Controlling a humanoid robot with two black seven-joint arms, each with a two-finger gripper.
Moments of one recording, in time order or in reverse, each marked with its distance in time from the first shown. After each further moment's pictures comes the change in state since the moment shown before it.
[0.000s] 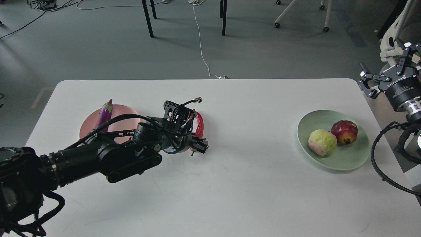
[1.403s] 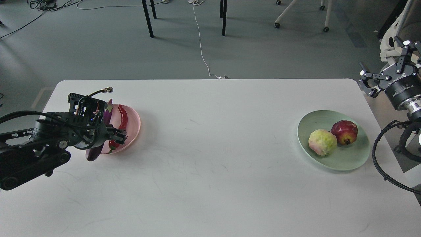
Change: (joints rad) left arm 0.092 0.564 -0.058 -0.267 -0.011 0.012 0.006; right arm 0.017 -0.013 -0.027 0.004 -0.001 0.000 0.000
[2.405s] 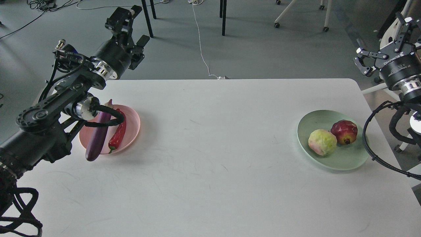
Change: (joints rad) left arm 0.009 -0.386 -0.509 0.461 -1.155 0.289 -0.710; right arm 0.116 0.088 0.038 -0.025 0.015 0.000 0.013
